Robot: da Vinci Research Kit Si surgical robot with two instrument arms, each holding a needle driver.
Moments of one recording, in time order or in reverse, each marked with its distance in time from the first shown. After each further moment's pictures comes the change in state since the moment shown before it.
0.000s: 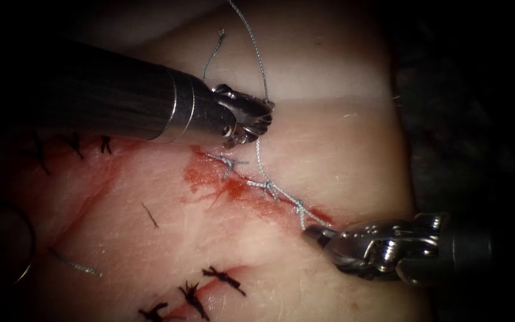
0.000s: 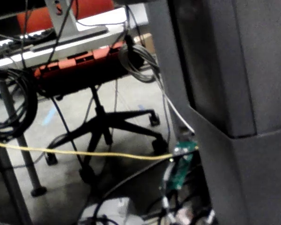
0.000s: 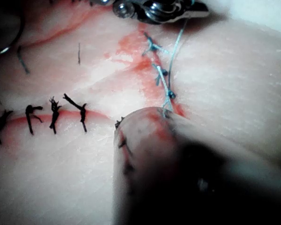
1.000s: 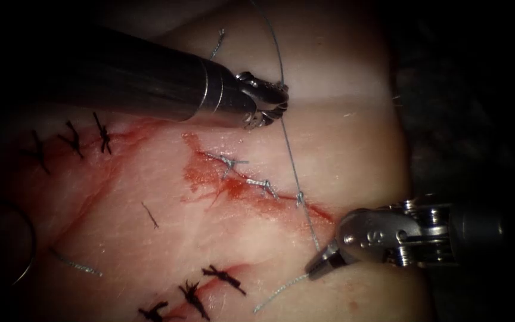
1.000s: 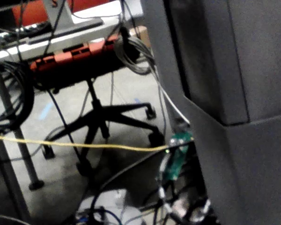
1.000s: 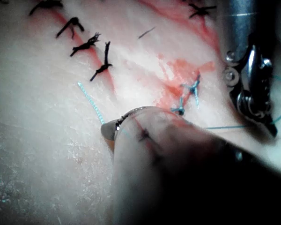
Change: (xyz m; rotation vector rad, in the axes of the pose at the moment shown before) right arm -0.001 0.001 0.001 0.755 -0.109 -0.869; left arm 0.003 -0.002 0.009 0.152 0.112 0.134
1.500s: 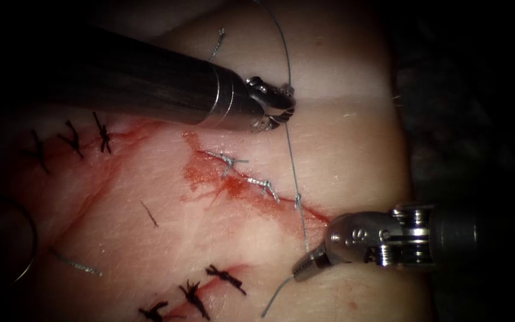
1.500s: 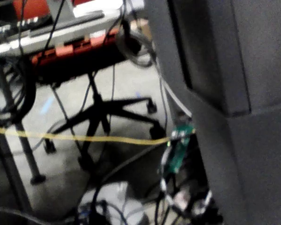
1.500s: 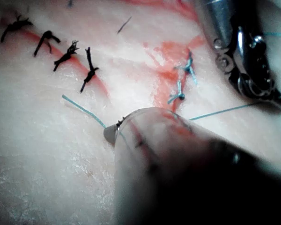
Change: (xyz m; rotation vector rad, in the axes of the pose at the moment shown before) right arm 0.000 -0.002 0.003 0.034 0.113 0.182; left arm 0.000 0.000 0.002 0.028 0.022 0.029
